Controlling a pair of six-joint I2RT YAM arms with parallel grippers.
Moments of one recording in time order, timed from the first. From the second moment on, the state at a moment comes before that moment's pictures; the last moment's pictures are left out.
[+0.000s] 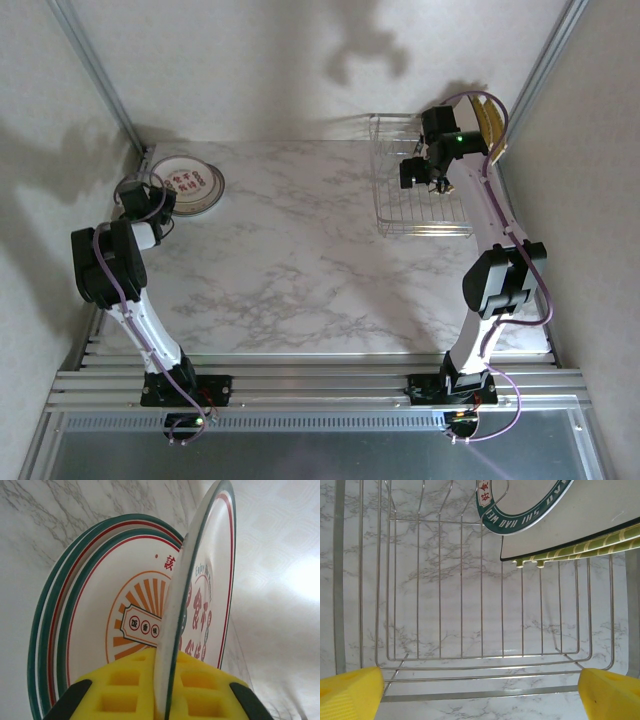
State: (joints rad) left arm 0.36 1.97 1.03 0.45 0.31 -1.00; right arm 0.21 1.83 1.91 -1.14 0.21 0.08
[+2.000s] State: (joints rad) left arm 0.20 1.89 1.27 -0.17 -0.12 -0.45; right arm 0.21 1.84 1.98 -1.16 0.20 0.07
